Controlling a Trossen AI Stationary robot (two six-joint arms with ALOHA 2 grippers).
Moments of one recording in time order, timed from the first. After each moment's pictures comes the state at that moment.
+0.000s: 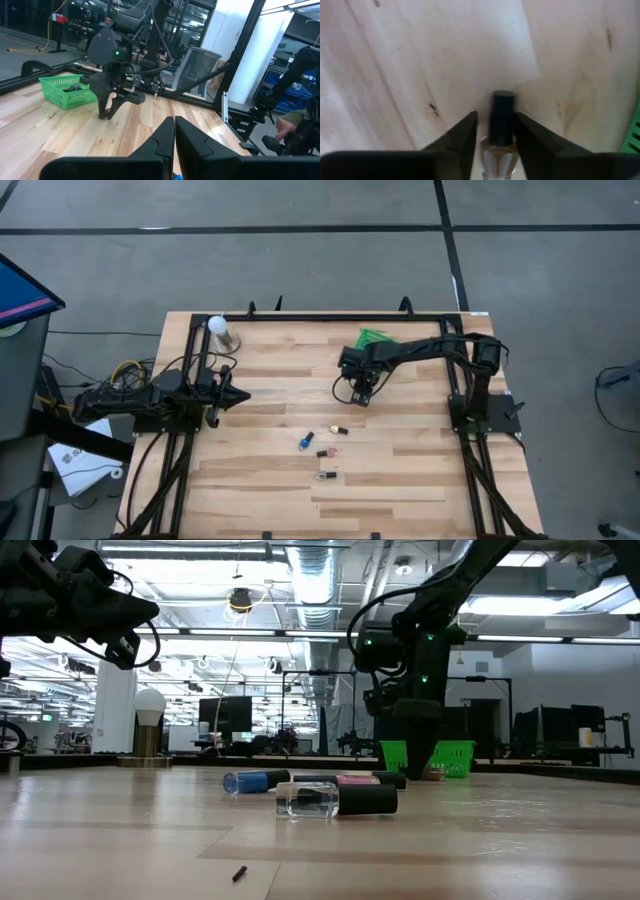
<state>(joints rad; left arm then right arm) 0.06 0.00 0.01 0.05 0.07 -0.29 -0.25 1.92 1.12 -0.66 -0.02 0.05</state>
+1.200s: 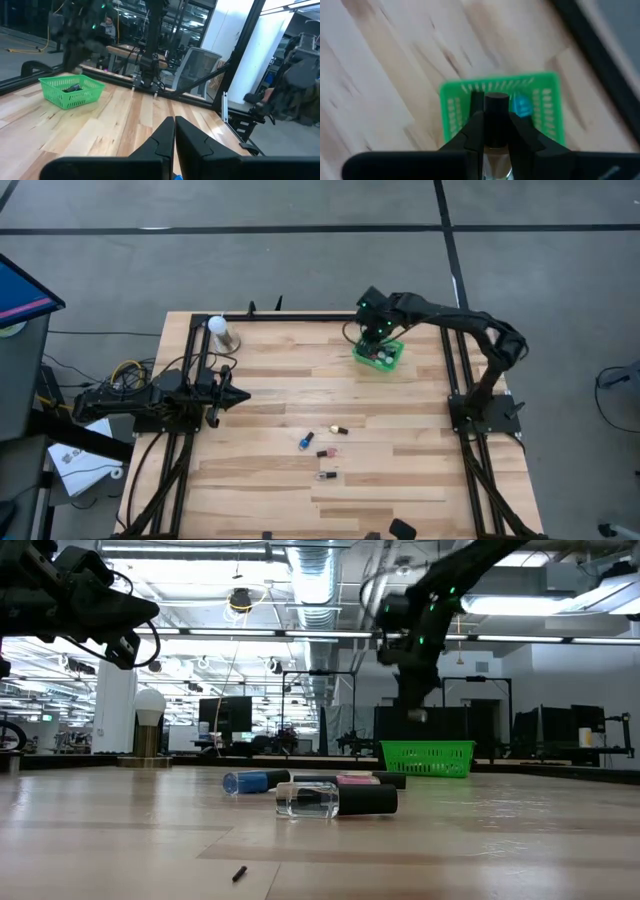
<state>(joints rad) 0.06 0.00 0.01 0.05 0.07 -0.29 -0.60 1.73 1.33 -0.80 -0.02 -0.04</state>
